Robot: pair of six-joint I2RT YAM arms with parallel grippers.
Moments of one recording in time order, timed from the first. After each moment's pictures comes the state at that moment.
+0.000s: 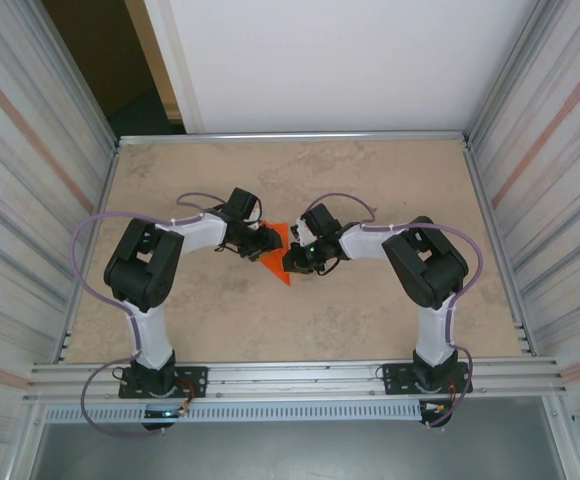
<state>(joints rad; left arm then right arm) -0.46 1.91 1.11 -0.33 0.43 -0.73 0.65 1.95 1.07 -0.16 -0.55 0.62</state>
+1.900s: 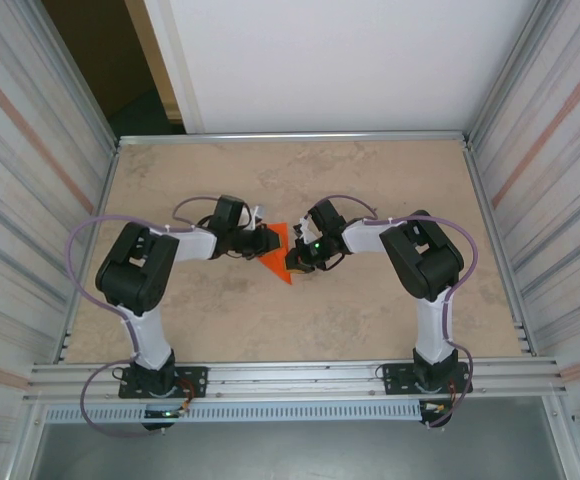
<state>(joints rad) -0.42 1.86 0.92 0.10 0.67 -0.69 0.59 2.01 1.10 -0.17 -0.72 0.62</state>
